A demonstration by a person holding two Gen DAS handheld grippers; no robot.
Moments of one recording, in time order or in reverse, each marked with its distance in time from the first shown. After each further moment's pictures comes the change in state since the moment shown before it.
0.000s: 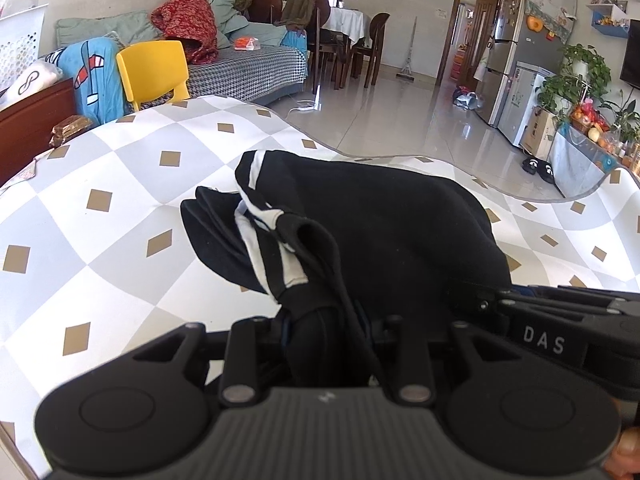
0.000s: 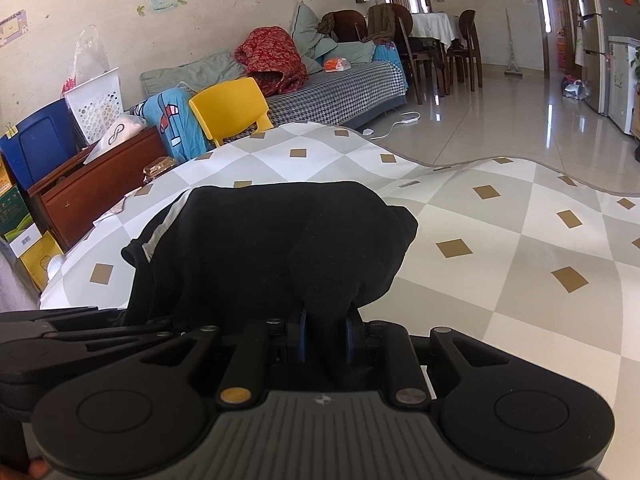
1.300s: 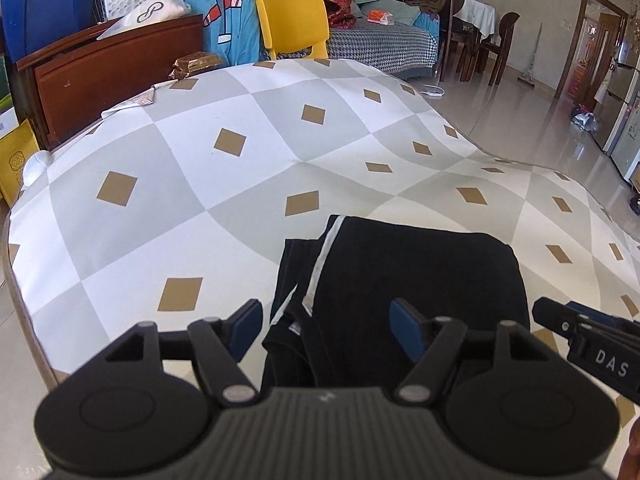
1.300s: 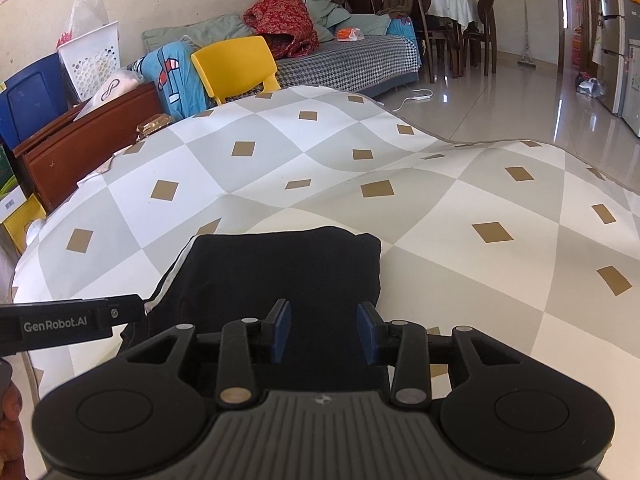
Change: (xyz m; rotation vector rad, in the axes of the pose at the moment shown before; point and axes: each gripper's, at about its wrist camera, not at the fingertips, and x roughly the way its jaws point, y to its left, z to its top) left arm 0.035 0.092 -0.007 -0.211 0.078 0.287; right arm 0.075 0.023 -0.010 -0.062 0.095 -0.025
